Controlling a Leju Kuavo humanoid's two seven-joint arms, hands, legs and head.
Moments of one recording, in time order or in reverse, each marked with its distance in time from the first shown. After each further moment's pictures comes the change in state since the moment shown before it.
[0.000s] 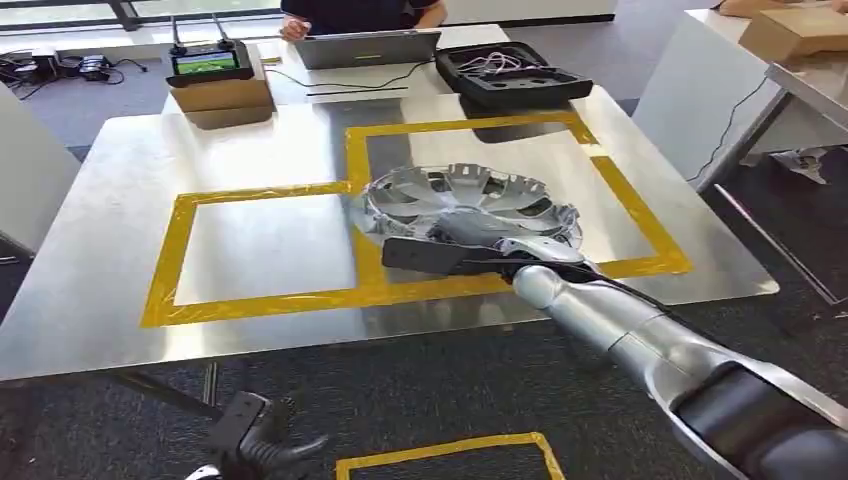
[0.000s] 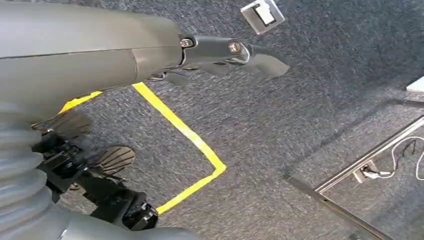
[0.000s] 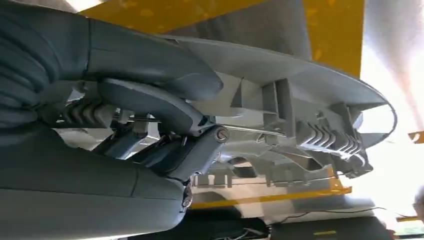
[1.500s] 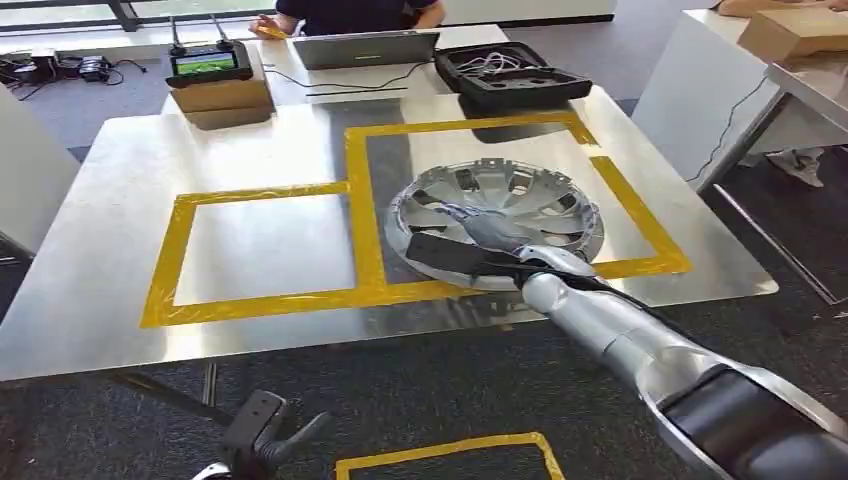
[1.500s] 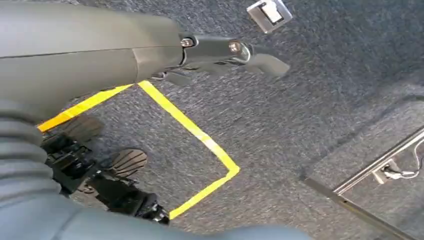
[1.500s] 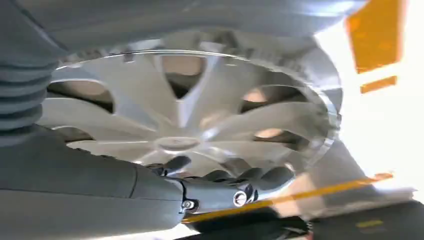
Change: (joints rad) left arm -0.005 -0.010 -0.047 -0.003 -0.008 0.043 0.042; right arm 0.037 0.034 -0.095 0.144 -0.017 -0.159 -0.110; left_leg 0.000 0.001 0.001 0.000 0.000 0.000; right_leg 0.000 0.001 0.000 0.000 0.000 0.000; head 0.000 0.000
